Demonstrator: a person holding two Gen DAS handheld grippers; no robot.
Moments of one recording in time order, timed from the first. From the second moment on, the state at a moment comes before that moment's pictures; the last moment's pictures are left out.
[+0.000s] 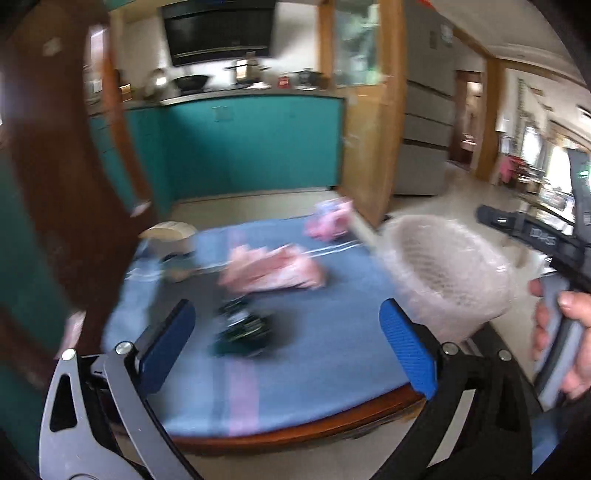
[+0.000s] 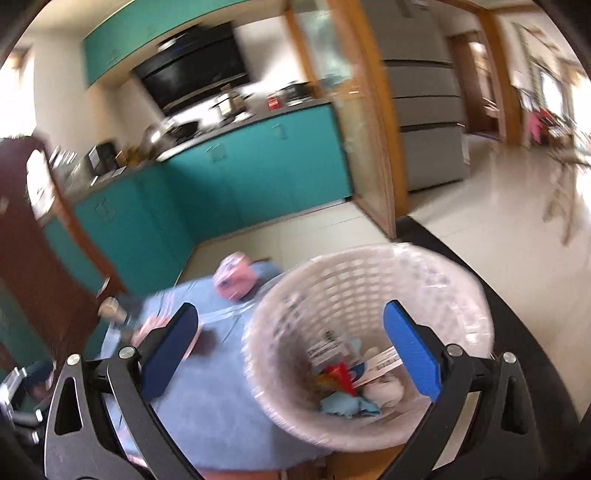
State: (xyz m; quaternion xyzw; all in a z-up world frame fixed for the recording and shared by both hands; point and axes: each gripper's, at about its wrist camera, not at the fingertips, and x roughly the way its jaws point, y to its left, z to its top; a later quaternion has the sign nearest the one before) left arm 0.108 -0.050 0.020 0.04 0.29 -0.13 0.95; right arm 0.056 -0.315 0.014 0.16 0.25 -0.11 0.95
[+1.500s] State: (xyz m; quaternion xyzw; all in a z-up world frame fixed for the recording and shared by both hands) left arm 0.217 -0.041 -0.075 0.00 0.42 -0.09 0.90; right arm 0.070 -0.237 -0.003 0.09 0.30 -0.04 0.95
